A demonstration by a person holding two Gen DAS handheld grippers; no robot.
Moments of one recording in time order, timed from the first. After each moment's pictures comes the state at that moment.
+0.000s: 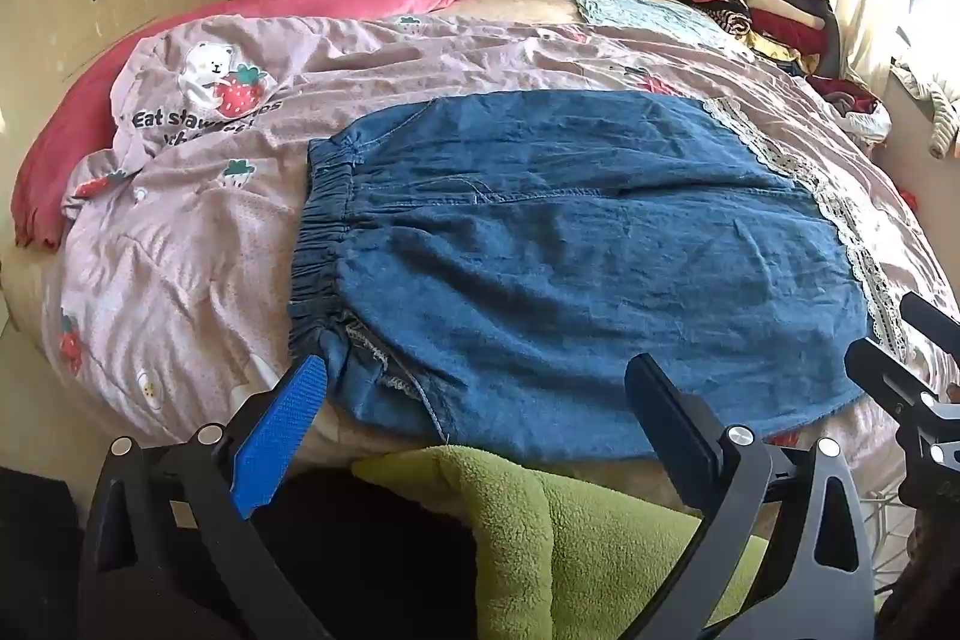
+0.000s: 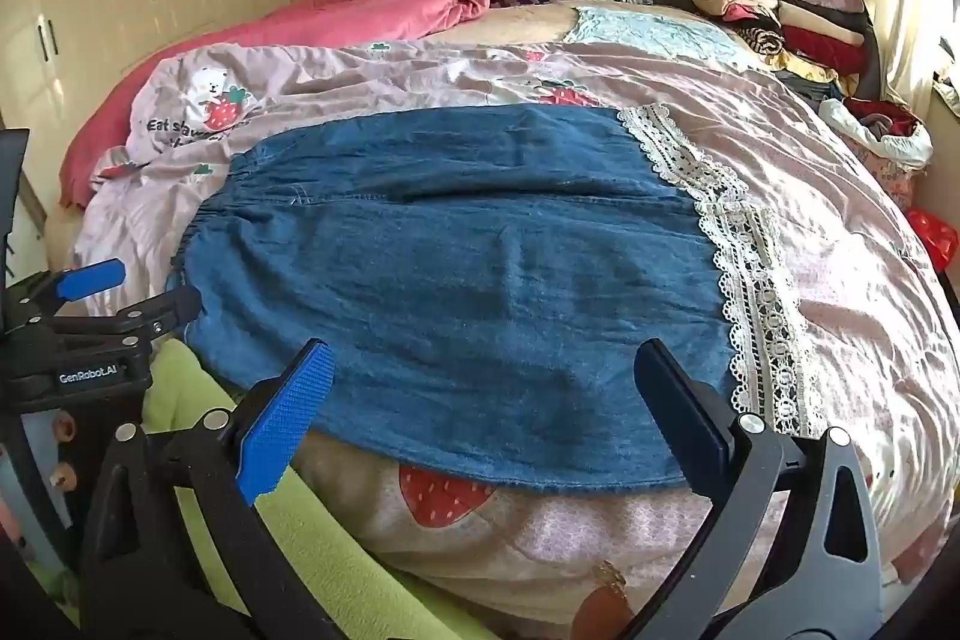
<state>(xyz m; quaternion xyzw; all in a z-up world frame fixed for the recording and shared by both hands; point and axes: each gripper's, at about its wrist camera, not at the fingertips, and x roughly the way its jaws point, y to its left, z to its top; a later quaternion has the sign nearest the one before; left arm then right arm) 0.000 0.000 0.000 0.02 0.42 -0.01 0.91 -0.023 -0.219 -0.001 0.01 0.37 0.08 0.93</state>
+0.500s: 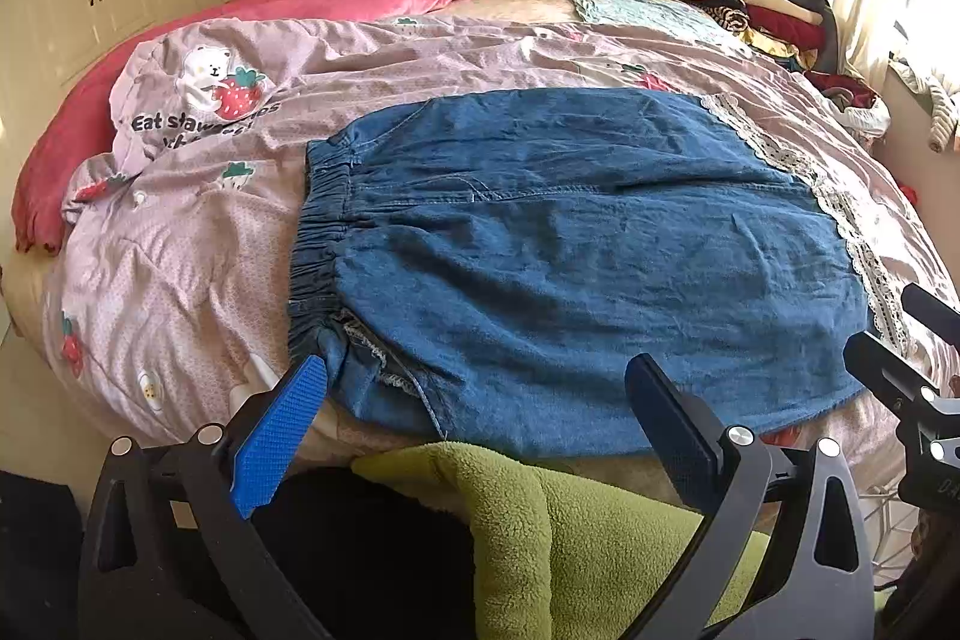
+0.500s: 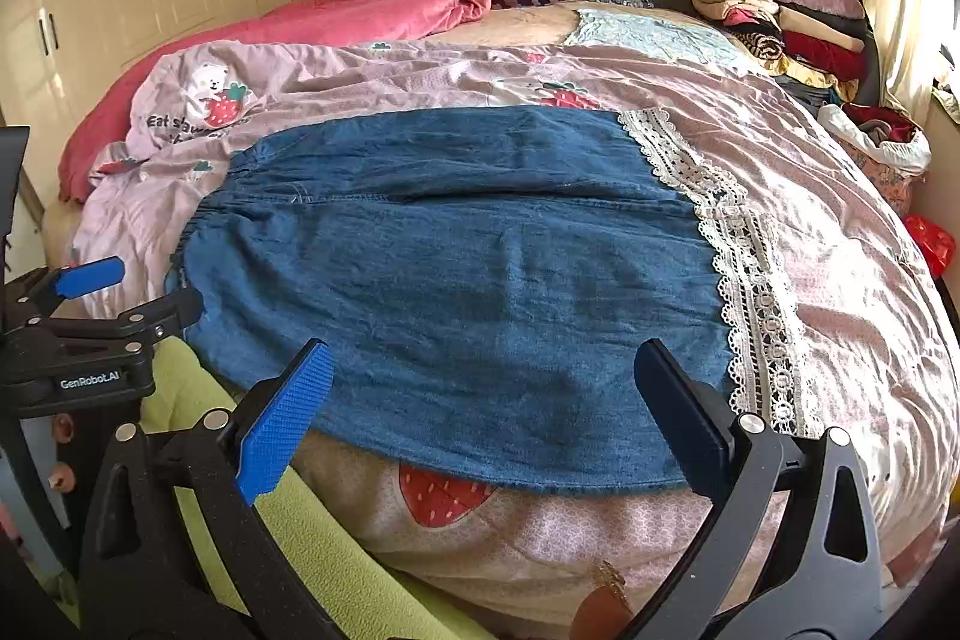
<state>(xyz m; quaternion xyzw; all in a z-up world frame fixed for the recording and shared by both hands) 0.000 -0.001 0.000 0.02 0.42 -0.01 0.91 -0.019 -0.217 0.002 0.01 0.37 0.08 0.93</state>
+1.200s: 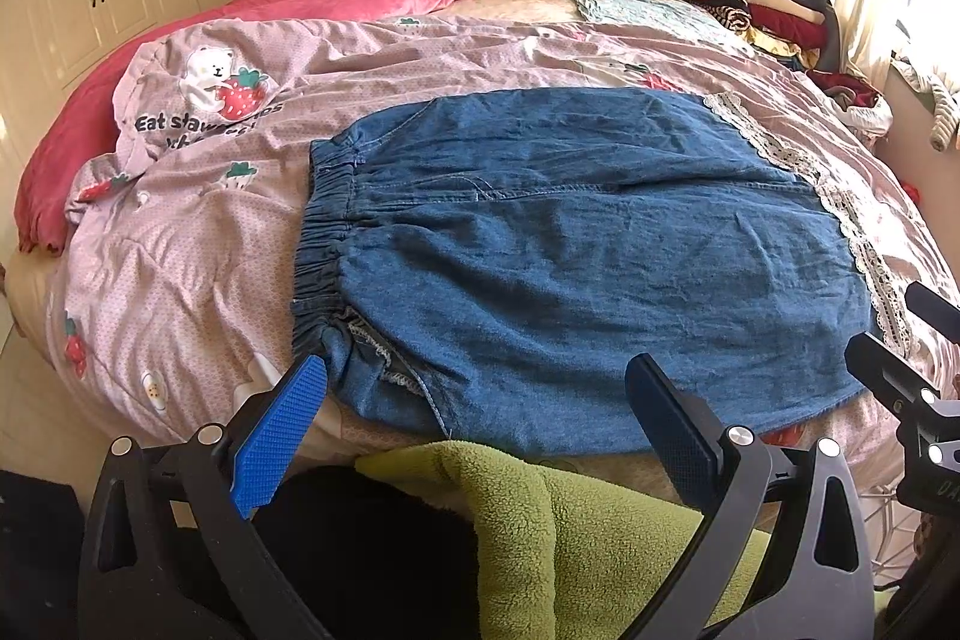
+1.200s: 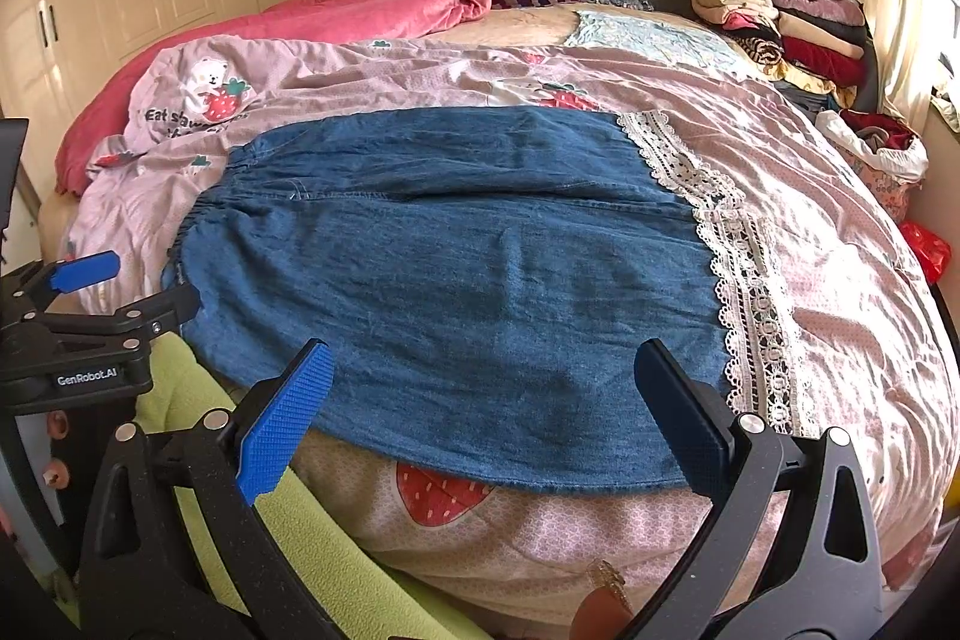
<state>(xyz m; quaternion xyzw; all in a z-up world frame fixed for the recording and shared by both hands) -0.002 -0.003 0.001 0.03 0.42 0.00 0.91 -0.021 -0.216 0.000 0.00 0.37 0.07 0.93</state>
